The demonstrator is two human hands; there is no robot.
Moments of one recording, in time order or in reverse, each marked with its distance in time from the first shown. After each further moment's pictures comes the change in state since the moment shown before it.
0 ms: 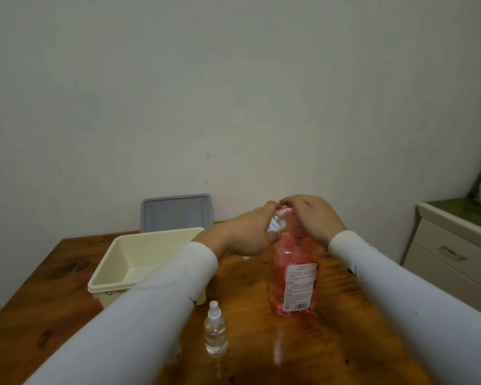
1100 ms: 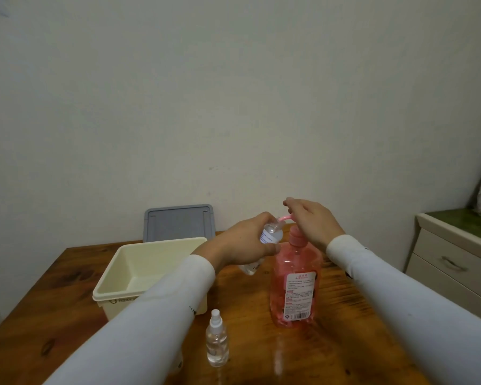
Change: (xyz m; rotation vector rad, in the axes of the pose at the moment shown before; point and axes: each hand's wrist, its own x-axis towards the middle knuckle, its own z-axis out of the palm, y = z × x) left_hand -0.006 -0.008 0.001 -0.108 0.076 -0.043; right_hand -0.004 -0.012 -0.005 0.043 0.045 0.030
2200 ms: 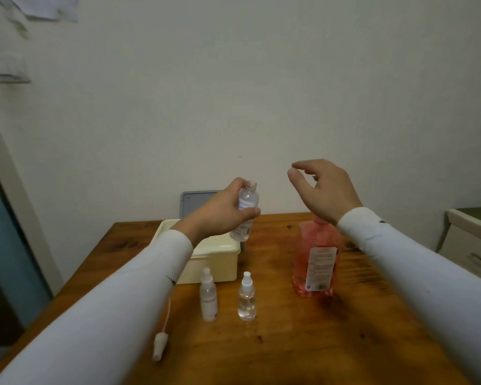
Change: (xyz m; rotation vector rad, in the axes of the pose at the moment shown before) left_hand -0.079 -0.022 -0.054 -0.153 0.238 -0.064; right_hand -0.041 -0.058 -0.007 -0.186 0.151 -0.378
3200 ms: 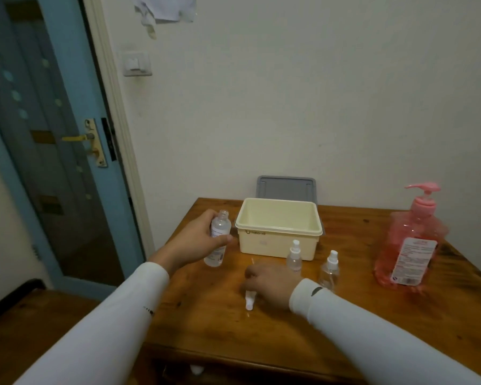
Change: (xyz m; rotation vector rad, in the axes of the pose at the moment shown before) left_hand -0.180 -0.126 -0.083 0.045 0.211 -0.373; right_hand -0.144 -0.102 0.206 -0.428 -0.930 -0.792
